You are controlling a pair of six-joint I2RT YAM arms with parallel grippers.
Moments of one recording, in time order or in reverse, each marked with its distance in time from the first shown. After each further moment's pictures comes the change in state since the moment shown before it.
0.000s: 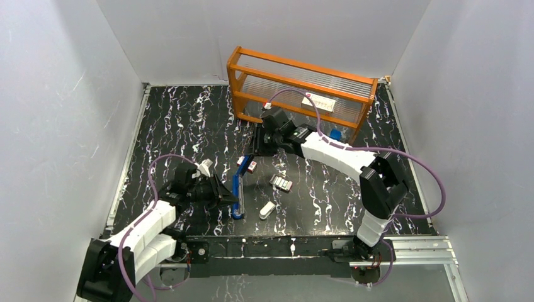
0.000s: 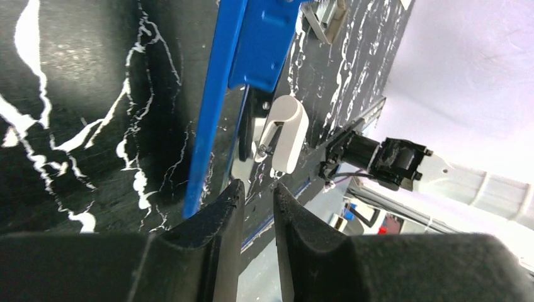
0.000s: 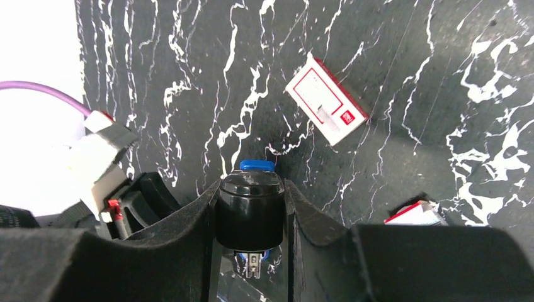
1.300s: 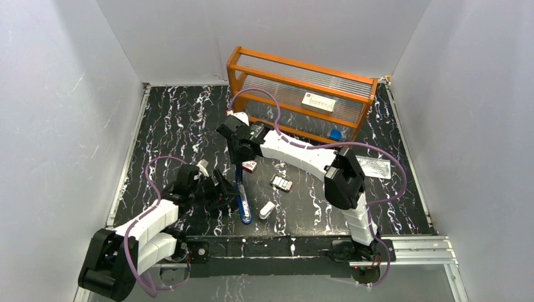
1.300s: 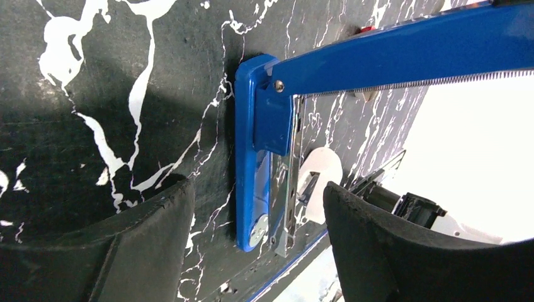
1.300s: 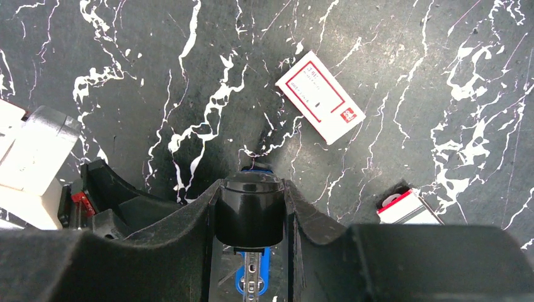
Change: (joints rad) left arm -0.007 0.065 -0.035 0.077 -0.196 -0.029; right arm 0.227 0.332 0.536 -0.488 0.358 -0.097
